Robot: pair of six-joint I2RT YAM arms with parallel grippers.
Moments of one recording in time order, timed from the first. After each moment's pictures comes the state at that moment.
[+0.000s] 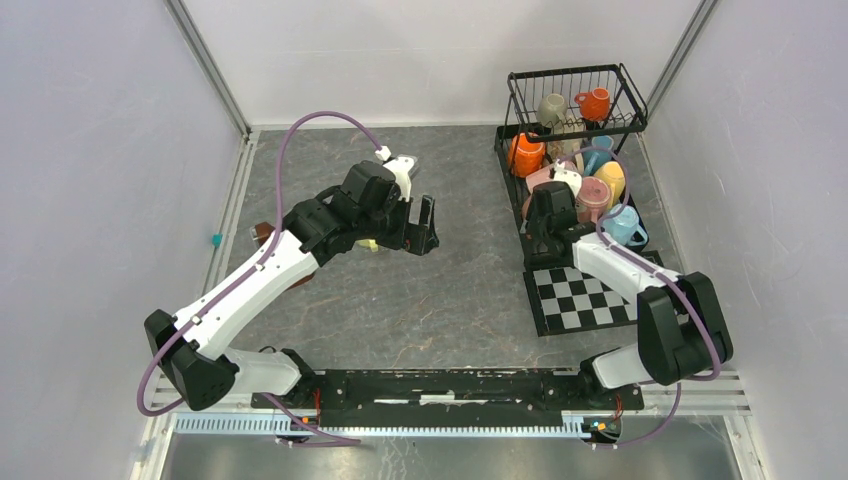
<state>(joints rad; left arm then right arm) -0.74 1.29 1.34 -0.77 0.05 -0.38 0.33 1.43 0.83 -0.13 0.35 0.48</state>
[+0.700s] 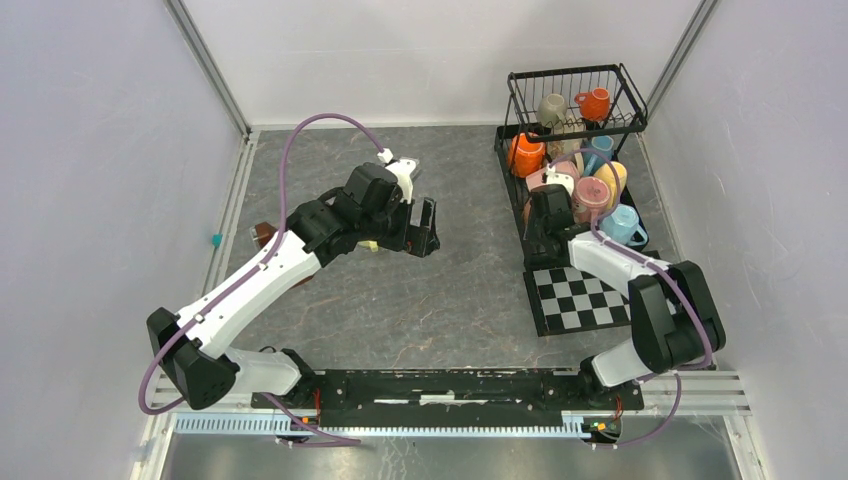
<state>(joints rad) -0.74 1.30 1.32 -0.75 0.06 -0.38 0.32 1.49 0.81 -0.10 0.33 0.39</state>
